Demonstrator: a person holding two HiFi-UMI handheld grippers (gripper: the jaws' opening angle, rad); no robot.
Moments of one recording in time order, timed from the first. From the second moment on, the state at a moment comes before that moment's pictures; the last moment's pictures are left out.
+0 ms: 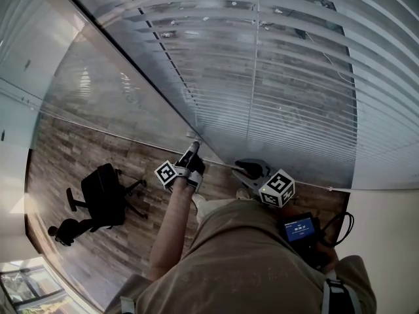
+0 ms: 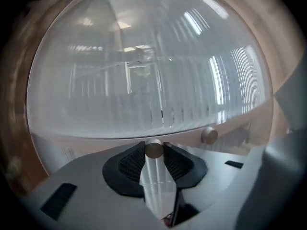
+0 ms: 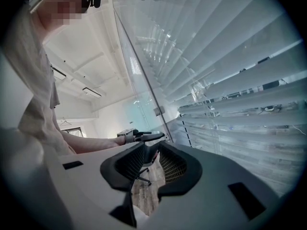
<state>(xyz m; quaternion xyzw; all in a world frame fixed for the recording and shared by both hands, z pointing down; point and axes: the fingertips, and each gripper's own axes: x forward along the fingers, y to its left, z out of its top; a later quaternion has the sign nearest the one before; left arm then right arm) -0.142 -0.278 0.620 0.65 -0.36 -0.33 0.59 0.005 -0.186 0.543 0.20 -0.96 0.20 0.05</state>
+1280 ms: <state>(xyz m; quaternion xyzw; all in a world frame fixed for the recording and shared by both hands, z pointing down) -0.147 -0.281 0.611 0.70 -0.45 -0.22 0.51 0.002 -0.183 0.539 0.20 -0.96 0.20 0.05</state>
